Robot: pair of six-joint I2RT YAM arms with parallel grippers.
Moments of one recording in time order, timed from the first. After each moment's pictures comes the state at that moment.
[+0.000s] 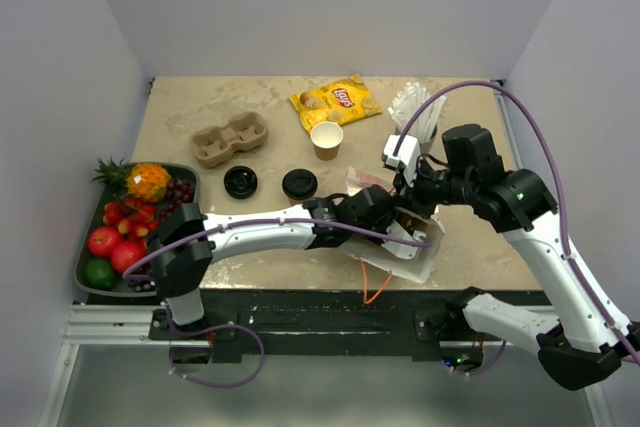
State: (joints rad) left arm -1.18 1.75 1.31 -0.27 -0.11 0.95; right arm 0.53 1.03 1.37 -1.08 -0.42 -0.45
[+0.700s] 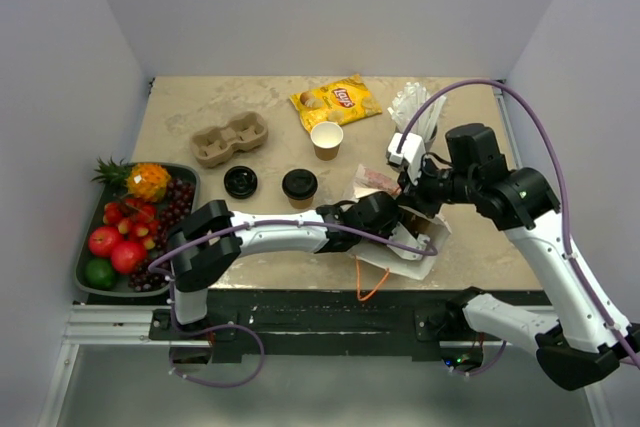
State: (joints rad) left arm -1.18 1.87 1.28 -0.09 -0.19 1.02; right arm 0.51 1.03 1.38 -1.12 -0.41 -0.45
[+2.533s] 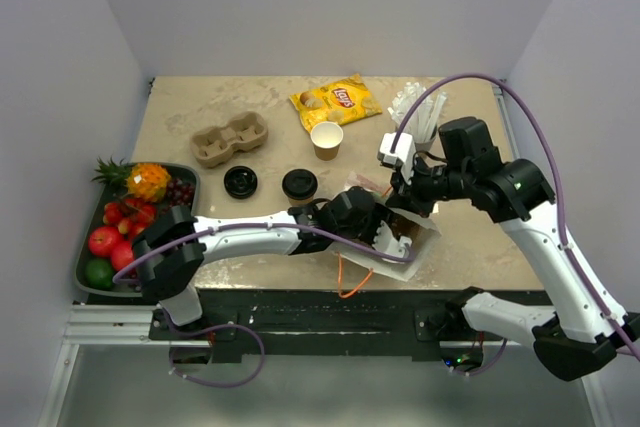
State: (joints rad) left arm -1.15 1.68 1.12 0.02 -0.04 1.10; right arm 0.53 1.09 1.44 -1.15 -0.51 -0.48
